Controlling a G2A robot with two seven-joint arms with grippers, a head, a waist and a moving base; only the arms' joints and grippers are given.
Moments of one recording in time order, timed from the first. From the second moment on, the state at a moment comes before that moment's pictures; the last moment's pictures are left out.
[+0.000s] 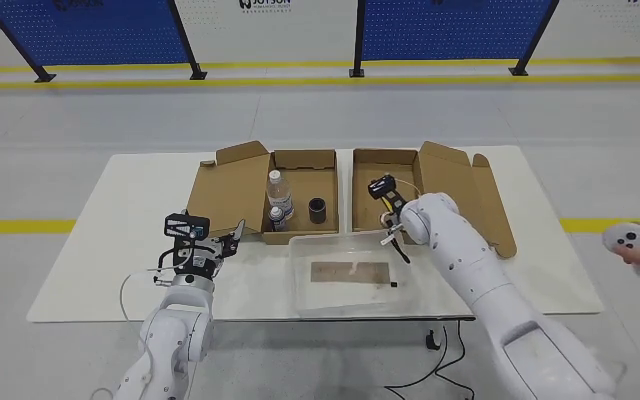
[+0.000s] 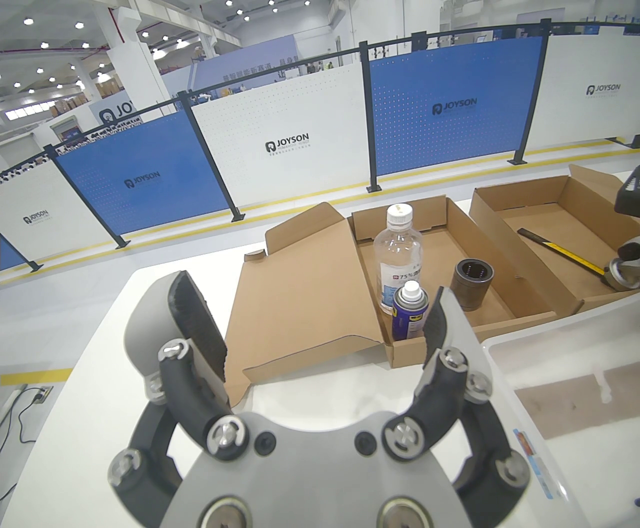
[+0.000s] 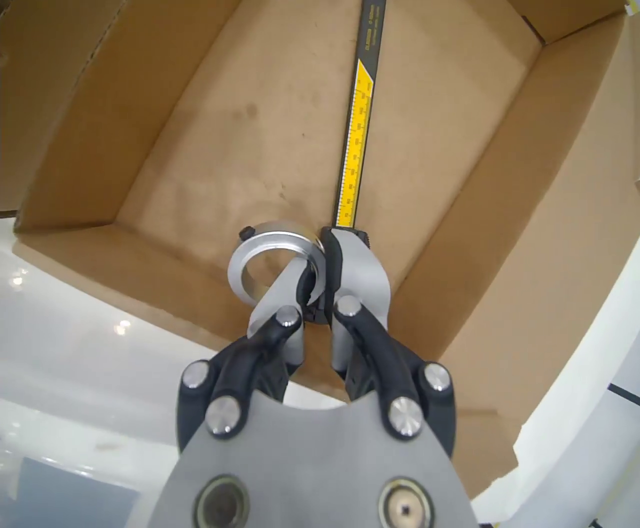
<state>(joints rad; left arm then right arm) 1.61 -1.24 -1.47 -1.93 1.47 0.13 -0.18 -0.60 -1.40 0.83 -0.74 -1.18 -0.12 0.83</state>
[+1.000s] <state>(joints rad) 1.61 -1.24 -1.47 -1.93 1.47 0.13 -0.18 -1.20 -1.24 1.42 -1.69 -1.13 -0.10 0.57</state>
